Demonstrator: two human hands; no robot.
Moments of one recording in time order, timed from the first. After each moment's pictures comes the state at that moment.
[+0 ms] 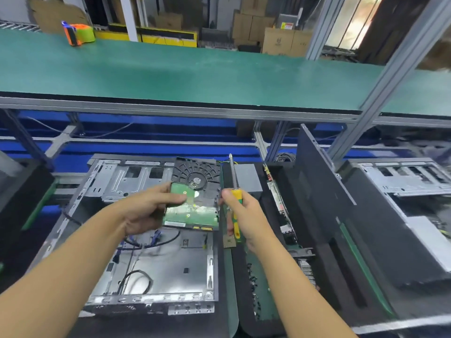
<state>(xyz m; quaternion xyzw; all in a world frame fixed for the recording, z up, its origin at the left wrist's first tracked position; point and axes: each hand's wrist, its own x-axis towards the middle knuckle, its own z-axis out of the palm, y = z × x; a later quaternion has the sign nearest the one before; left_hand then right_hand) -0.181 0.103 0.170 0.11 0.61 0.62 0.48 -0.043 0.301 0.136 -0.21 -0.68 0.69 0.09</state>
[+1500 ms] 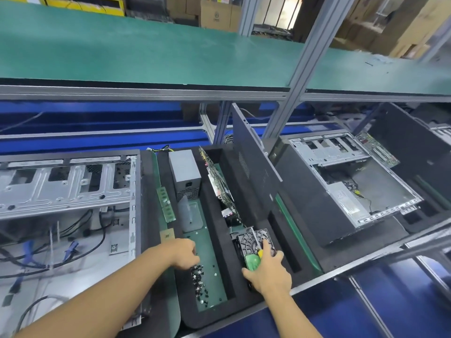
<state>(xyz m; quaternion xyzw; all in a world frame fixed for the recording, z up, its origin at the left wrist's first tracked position) -0.064 0.278 0.039 0.42 0.80 -0.04 0.44 0.155 0.419 -0.004 -0.57 -0.79 0.13 -0.17</state>
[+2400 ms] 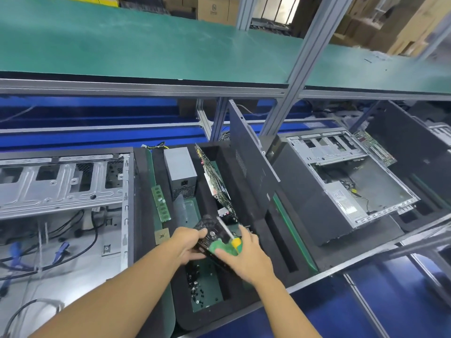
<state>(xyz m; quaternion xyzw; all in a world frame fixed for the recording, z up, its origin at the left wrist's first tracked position) -0.048 0.319 0.025 -0.12 0.66 0.50 0.56 0.117 0.415 0.021 -0.44 -0.84 0.30 -0.08</state>
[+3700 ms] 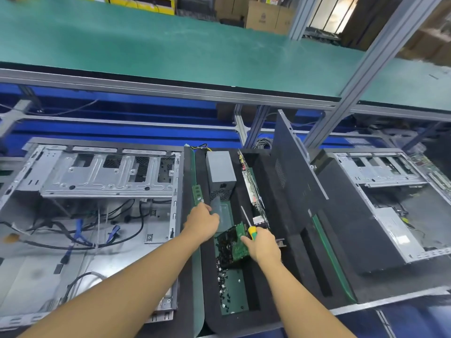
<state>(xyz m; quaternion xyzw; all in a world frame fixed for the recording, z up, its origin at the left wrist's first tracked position) -0.098 0.280 0.062 0.11 0.85 0.37 0.34 0.026 0.419 0.004 -0.48 -0.84 0.23 -0.12</state>
